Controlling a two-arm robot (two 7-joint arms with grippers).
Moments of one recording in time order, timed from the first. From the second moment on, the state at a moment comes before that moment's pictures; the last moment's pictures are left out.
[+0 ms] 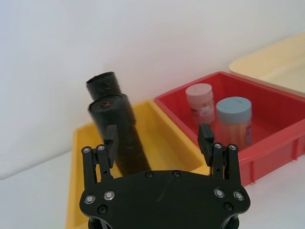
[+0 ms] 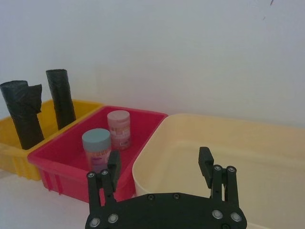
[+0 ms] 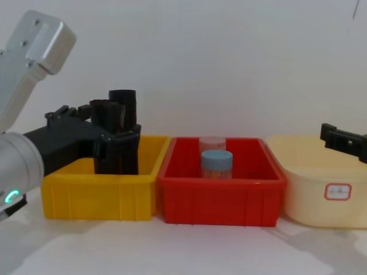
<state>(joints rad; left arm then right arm) -0.23 0.40 0.43 -1.60 -0.18 -0.05 -0.02 -0.01 0.34 -0.23 -1.77 0.29 0.03 0.07</state>
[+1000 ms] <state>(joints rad) -0.35 0.35 0.37 -1.36 -0.23 -0.16 -0.08 -0.01 0.34 -0.23 -1.77 0.29 0.03 0.07</state>
